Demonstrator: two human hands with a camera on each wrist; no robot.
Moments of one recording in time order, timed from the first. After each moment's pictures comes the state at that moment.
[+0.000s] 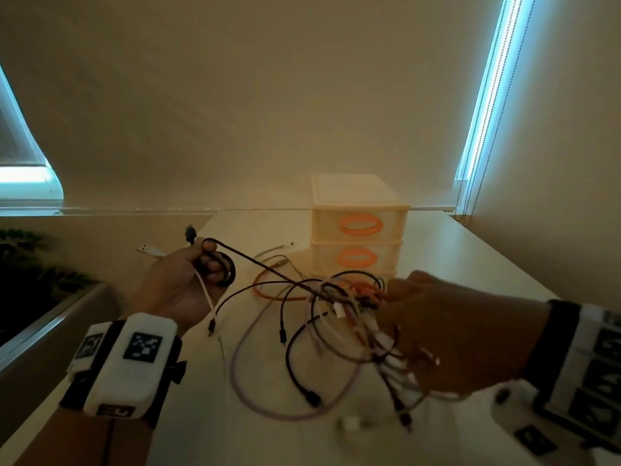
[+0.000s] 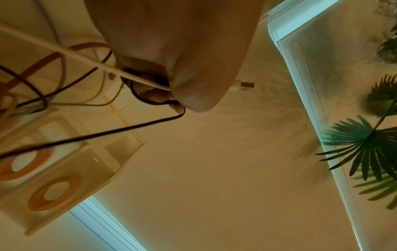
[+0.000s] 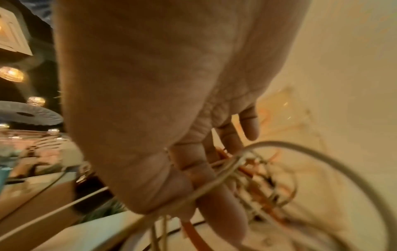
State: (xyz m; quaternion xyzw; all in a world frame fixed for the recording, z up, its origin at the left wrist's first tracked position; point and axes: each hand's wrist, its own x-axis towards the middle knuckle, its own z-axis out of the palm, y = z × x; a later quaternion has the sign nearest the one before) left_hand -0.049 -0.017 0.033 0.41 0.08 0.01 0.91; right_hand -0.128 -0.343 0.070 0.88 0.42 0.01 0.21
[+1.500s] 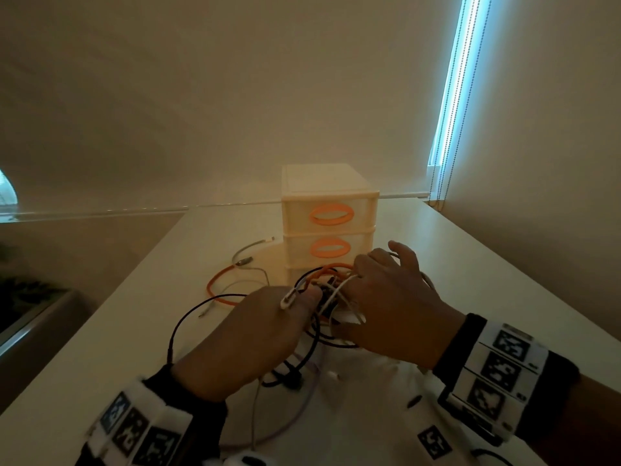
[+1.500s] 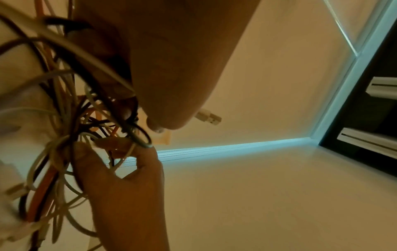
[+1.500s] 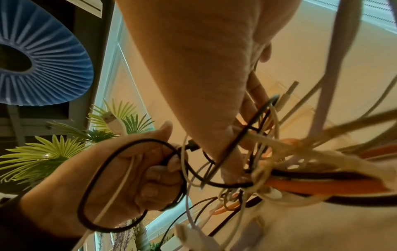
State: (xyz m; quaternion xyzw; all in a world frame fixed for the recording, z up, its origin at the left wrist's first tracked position) left_hand -0.112 -0.126 0.020 0.92 -0.19 0.06 0.34; right_hand -0.104 -0.326 0.027 0.97 0.19 0.14 0.05
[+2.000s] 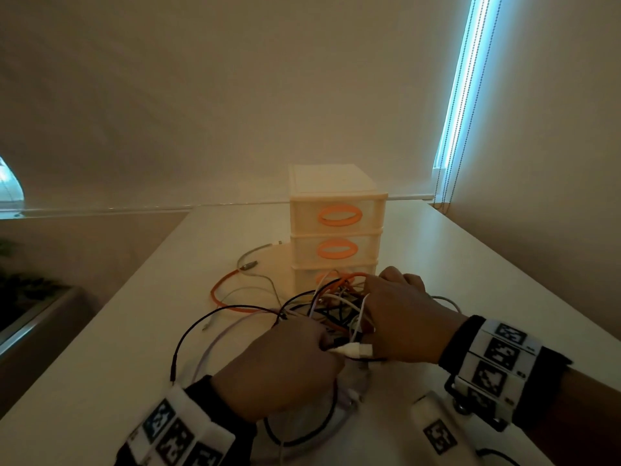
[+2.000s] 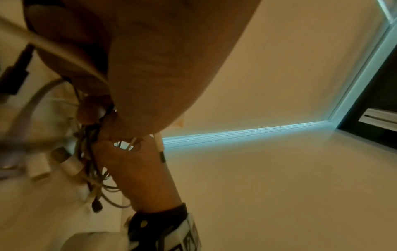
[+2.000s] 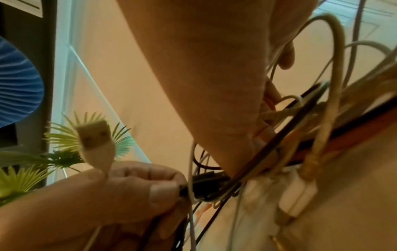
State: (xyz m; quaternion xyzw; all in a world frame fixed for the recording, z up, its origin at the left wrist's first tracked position) left_hand -0.116 -0.144 0.000 0.95 -0.19 -0.09 0.25; right_hand -0.096 -0.334 0.019 0.98 0.19 0.03 -0.01
